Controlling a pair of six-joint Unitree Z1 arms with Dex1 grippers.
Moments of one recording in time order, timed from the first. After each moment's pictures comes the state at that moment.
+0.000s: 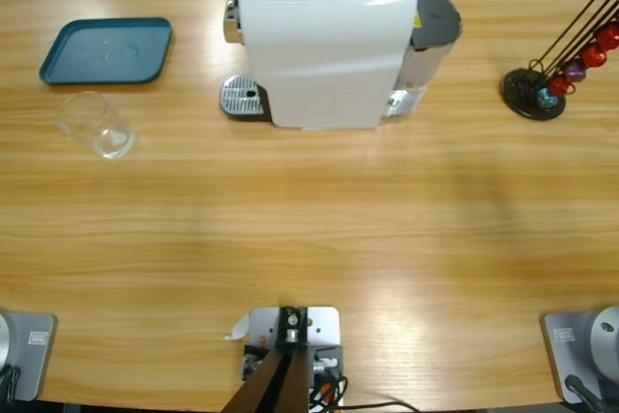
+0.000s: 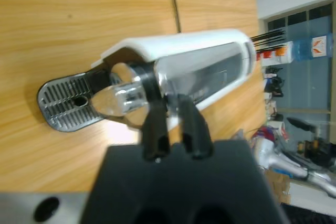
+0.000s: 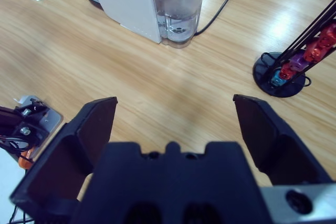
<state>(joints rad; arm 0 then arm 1) -0.53 1.73 -1.45 0.43 -0.46 -0.65 0.62 0.71 -0.83 0.79 0.00 0.08</state>
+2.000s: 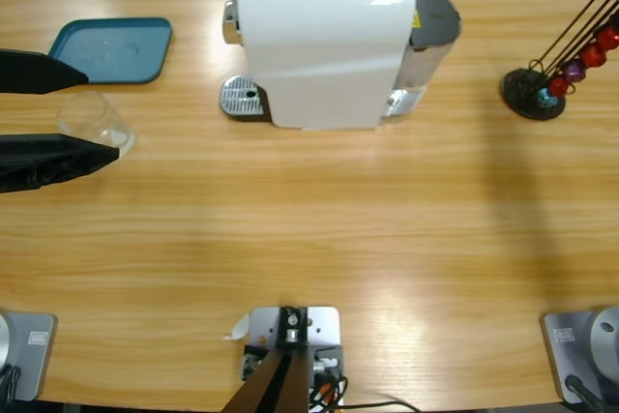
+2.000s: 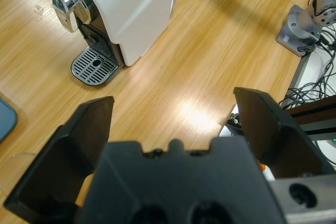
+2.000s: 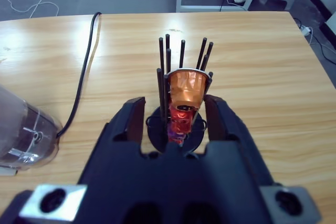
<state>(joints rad) -0.88 1.13 -0.98 0.49 -0.14 -0.07 0.20 1.17 -0.54 -0.11 -0.26 0.10</state>
